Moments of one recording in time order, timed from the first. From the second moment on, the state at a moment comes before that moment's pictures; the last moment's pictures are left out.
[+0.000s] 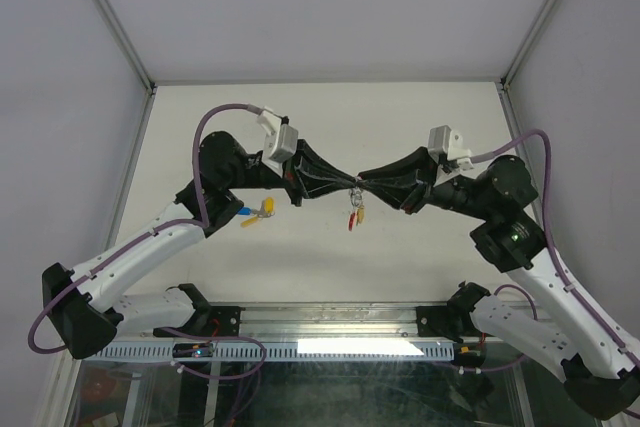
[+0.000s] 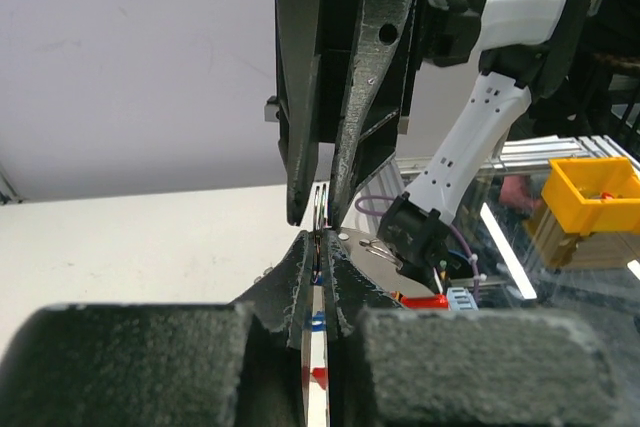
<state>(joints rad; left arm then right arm) -0.79 1.13 1.03 0.42 0.84 -0.20 0.66 0.75 0.93 0.07 -0.67 0.12</state>
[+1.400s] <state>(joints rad) -0.91 1.34 1.48 -0.75 0.62 0.49 0.66 0.90 1.13 -0.58 -0.73 -0.19</state>
